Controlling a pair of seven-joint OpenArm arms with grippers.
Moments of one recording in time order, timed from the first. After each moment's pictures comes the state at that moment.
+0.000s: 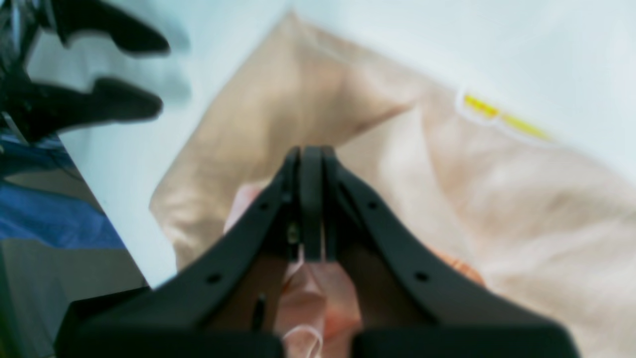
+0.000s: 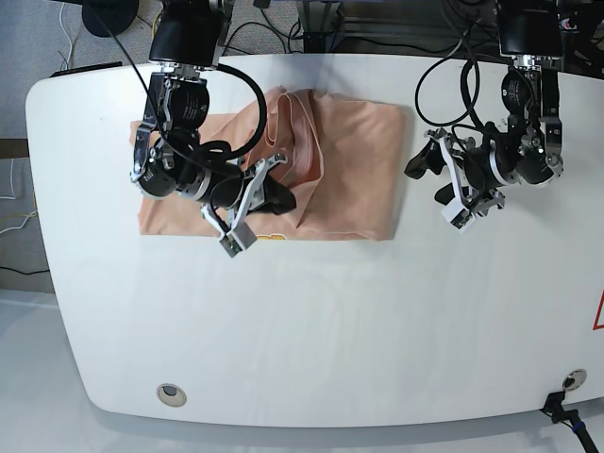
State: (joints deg) left arm 2.3 -20.3 -5.6 94.7 -36.0 -41.8 63.2; right arm 3.4 -3.3 11.2 95.1 39.2 39.5 -74.7
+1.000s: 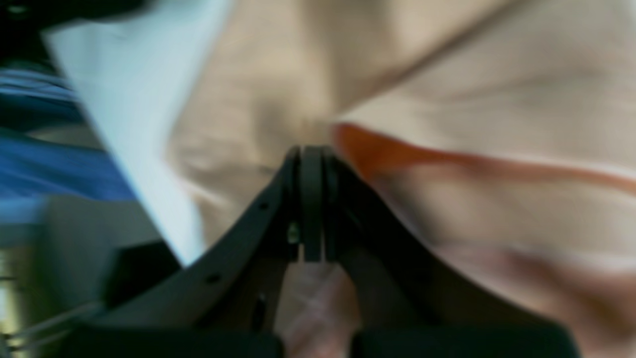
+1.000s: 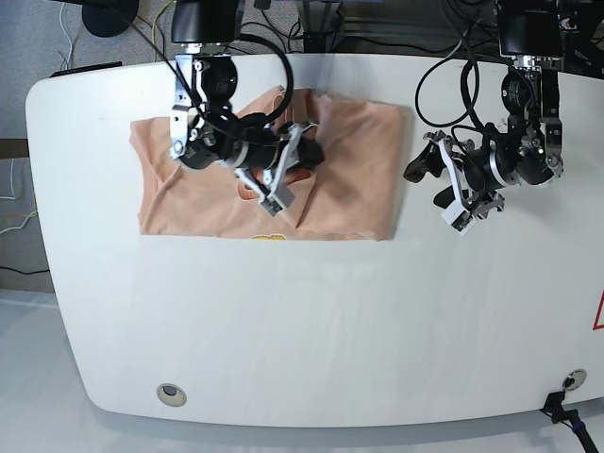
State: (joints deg) left arm 2.2 -20.3 -5.6 94.7 -36.0 -41.8 61.7; right arm -2.7 -6.4 3.6 90.5 34.3 36.5 -71.9
